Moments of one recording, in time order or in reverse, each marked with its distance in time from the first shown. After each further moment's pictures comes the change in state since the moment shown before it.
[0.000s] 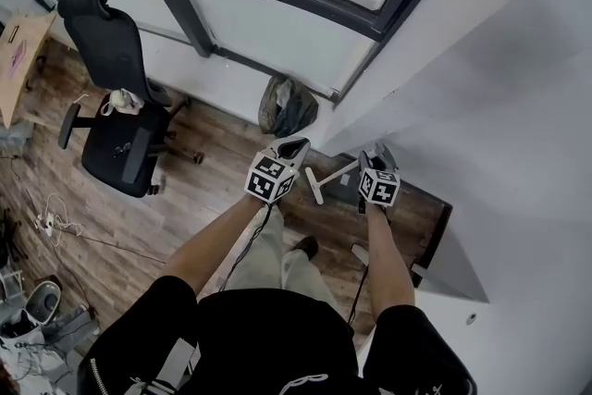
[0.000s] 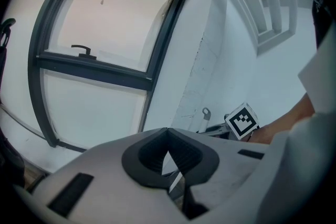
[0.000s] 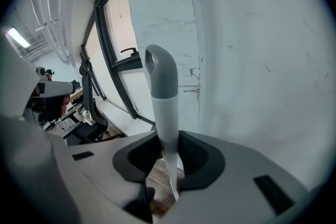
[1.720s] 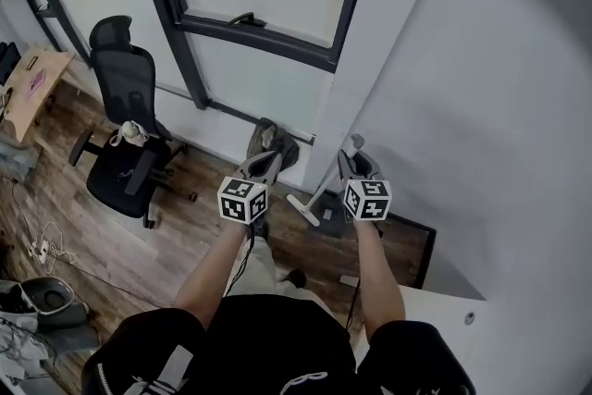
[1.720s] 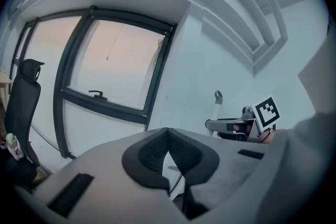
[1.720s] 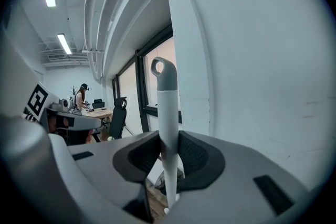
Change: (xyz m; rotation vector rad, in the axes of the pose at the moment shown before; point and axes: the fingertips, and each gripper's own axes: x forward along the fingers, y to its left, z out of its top) left arm -0.149 -0.139 0.081 0.000 -0.295 0.152; right arm -0.258 0.067 0.114 -0.175 -0.450 0.172
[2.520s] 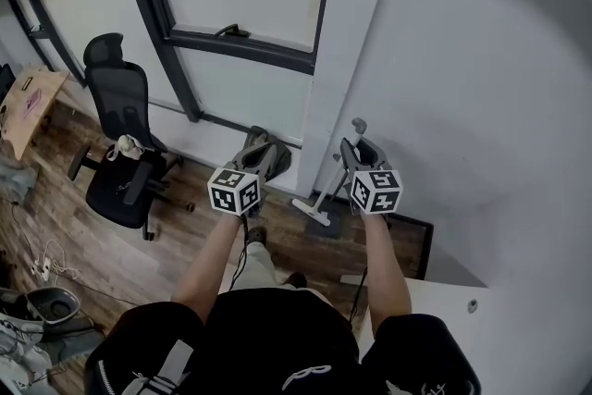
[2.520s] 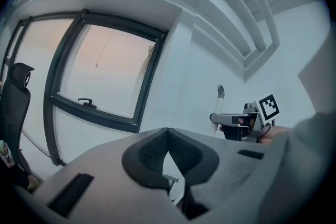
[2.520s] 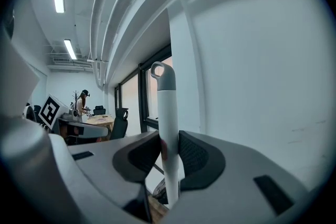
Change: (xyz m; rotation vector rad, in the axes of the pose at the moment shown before) left arm -0.006 -0.038 0.045 0.027 -0.047 -0.079; right arm -0.062 -0.013 0.067 -0.022 -0.110 0.009
